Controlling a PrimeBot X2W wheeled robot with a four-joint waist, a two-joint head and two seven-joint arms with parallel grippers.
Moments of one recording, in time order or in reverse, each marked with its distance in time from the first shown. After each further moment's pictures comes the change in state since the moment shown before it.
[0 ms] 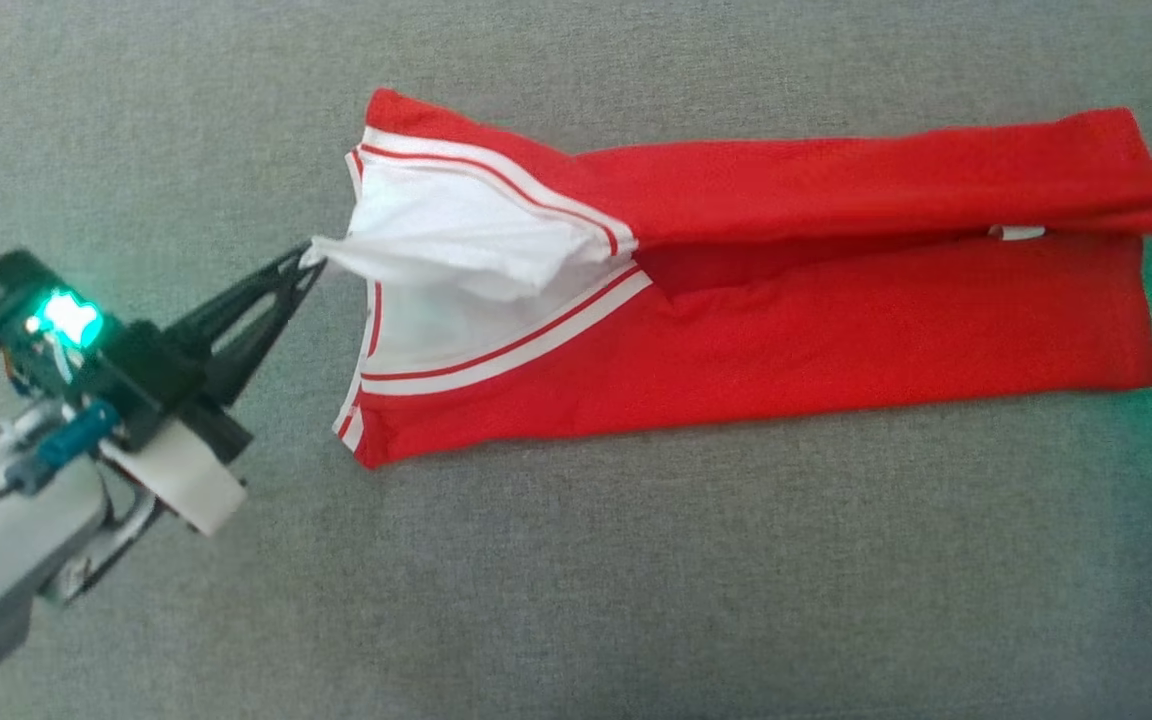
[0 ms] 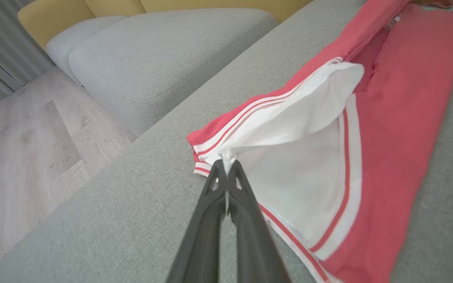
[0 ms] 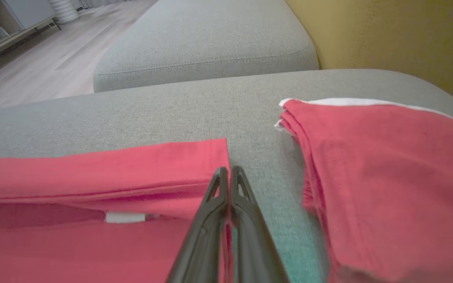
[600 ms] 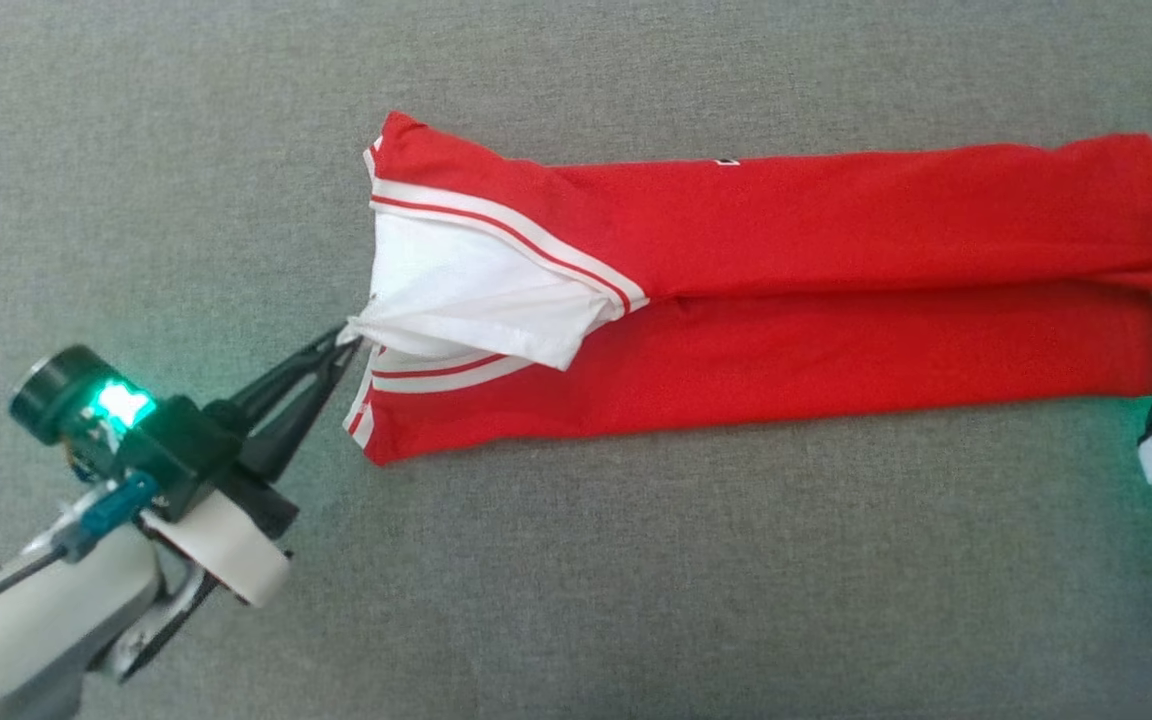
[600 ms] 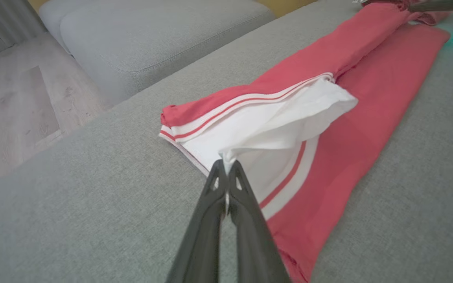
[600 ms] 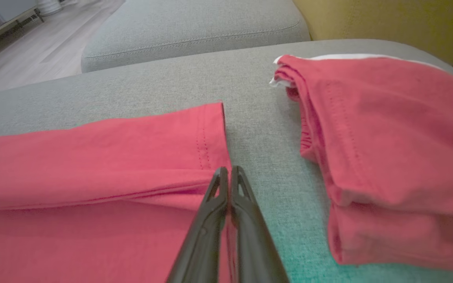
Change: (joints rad) left arm 0.127 -0.023 0.001 -0.041 -0.051 0.054 -0.033; right arm 0.108 0.073 -0.083 -0.039 -0.071 0.000 0.017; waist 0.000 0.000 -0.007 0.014
